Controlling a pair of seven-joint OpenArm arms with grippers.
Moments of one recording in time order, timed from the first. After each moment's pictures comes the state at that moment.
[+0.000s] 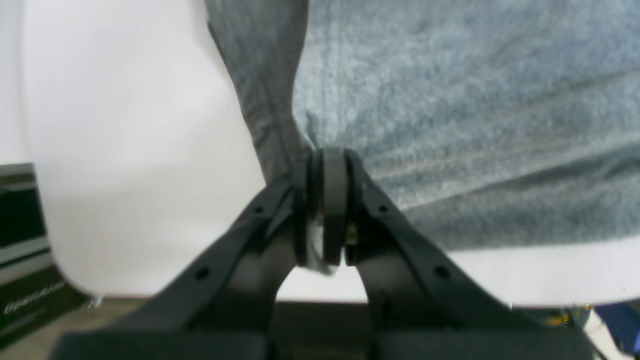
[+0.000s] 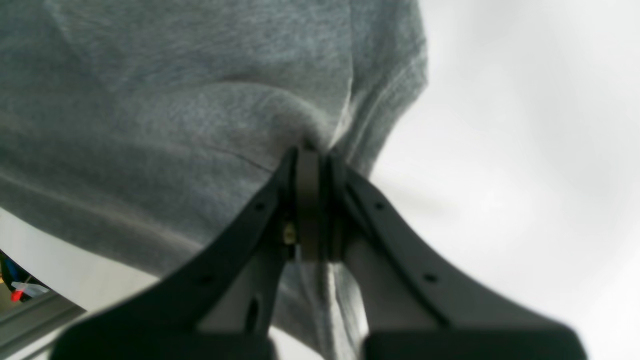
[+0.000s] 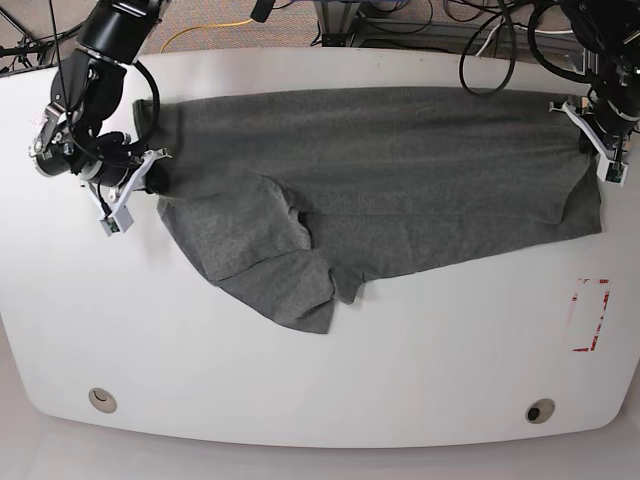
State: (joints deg) left arm 15.7 -13.2 -44.3 112.3 -19.5 -42.9 68.3; right arm -0.3 14.2 30.6 92.1 38.2 41.0 -81.7
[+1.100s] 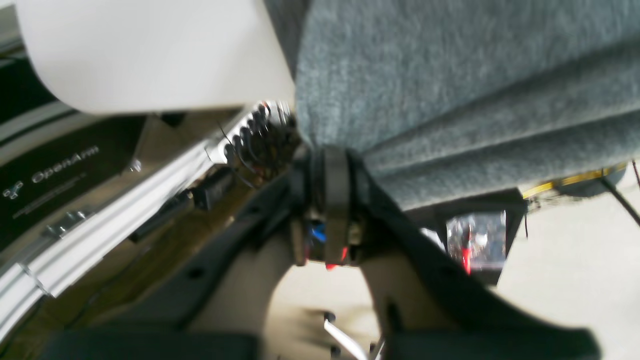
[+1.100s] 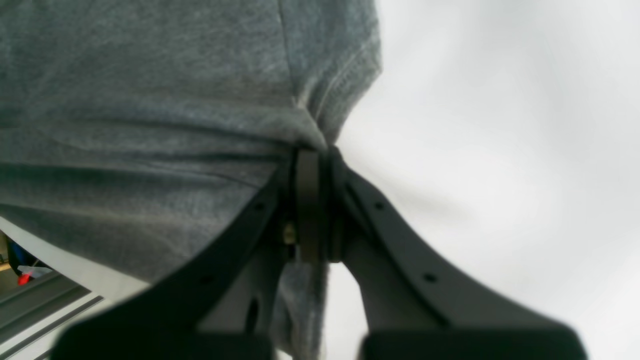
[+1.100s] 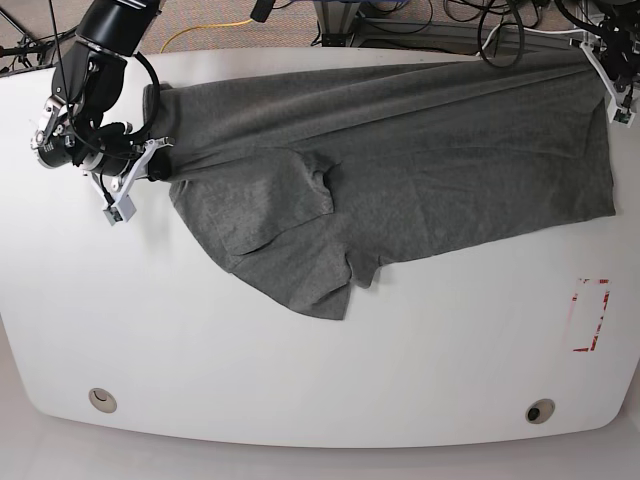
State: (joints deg) left arm 29.3 -17.8 -47.1 113.7 -20.6 -42.8 81.8; right arm -2.1 14.2 30.5 92.1 39.4 41.0 -82.4
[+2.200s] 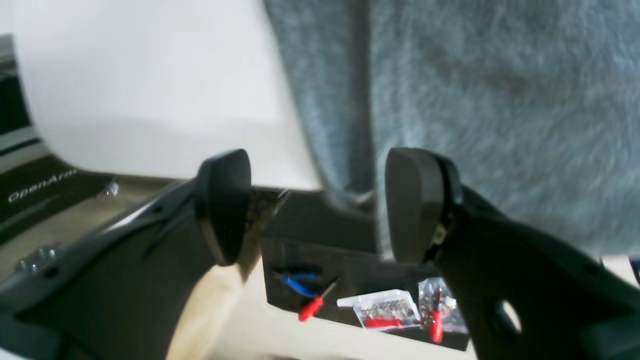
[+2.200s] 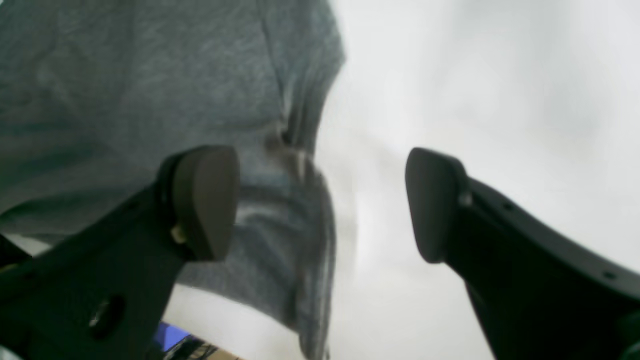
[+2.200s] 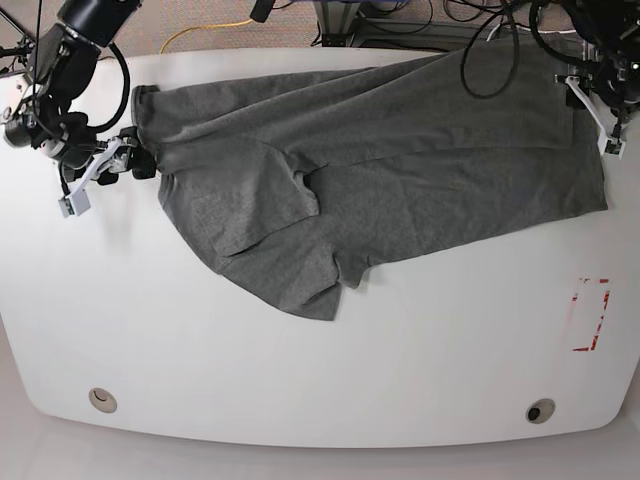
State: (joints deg) left arm 16.4 -12.1 -45.2 110.1 -12.9 -42.8 77.4; right arm -3.7 17.3 39.5 92.0 50.1 41.0 -82.3
